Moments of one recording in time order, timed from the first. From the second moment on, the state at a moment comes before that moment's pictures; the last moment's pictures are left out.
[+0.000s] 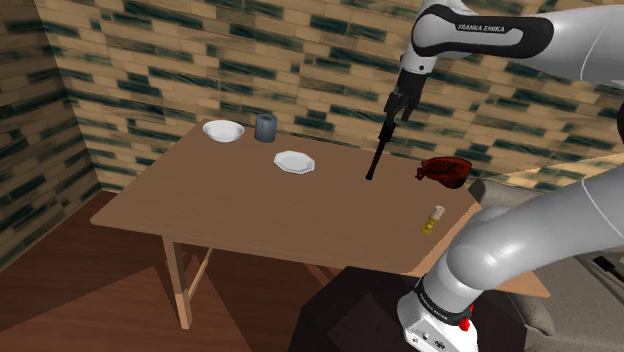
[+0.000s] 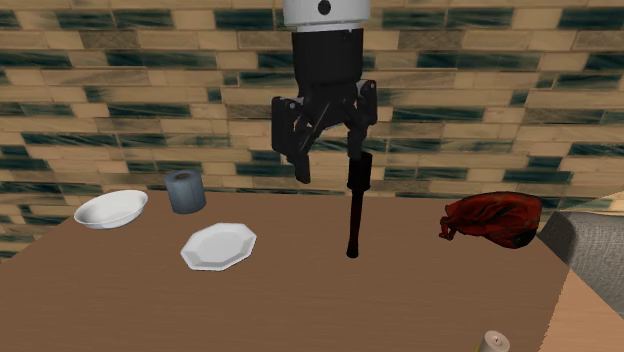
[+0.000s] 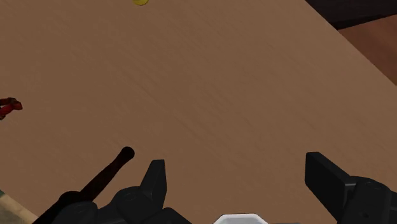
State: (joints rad) arm -0.05 -0.48 -0.30 -2.14 -0.20 1.68 -0.21
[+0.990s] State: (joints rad) arm -0.13 0.10 -0.54 -1.70 -0.01 1.77 -0.58
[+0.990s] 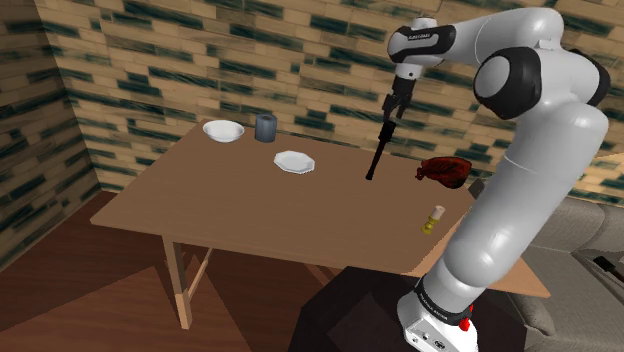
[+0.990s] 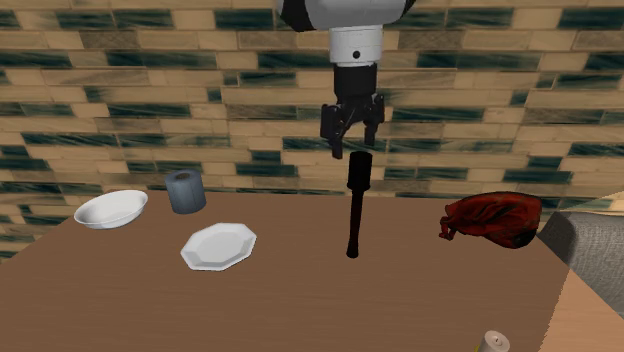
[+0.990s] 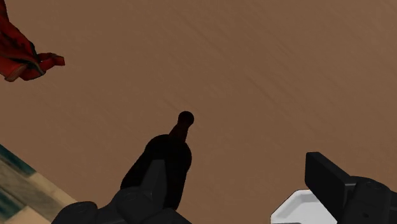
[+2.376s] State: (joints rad) arm -0.25 0.41 -0.55 -1.47 0.16 1.80 -0.72
